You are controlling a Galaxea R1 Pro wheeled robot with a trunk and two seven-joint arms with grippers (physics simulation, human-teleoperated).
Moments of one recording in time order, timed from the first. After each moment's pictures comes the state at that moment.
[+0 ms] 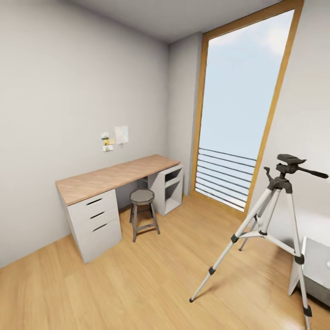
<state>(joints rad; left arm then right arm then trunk) -0.22 0.09 -0.26 0.00 0.83 0.00 0.04 -0.27 -0.20 0.00 0.03 -0.10 -0.03 0.12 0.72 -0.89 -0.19</state>
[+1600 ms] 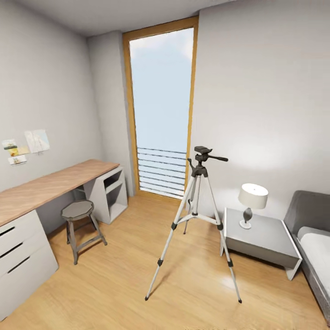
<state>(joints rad) -0.22 0.07 -0.26 0.00 0.82 -0.01 0.04 -0.27 -0.19 0.01 0.03 -0.10 -0.02 0.12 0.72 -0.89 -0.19</state>
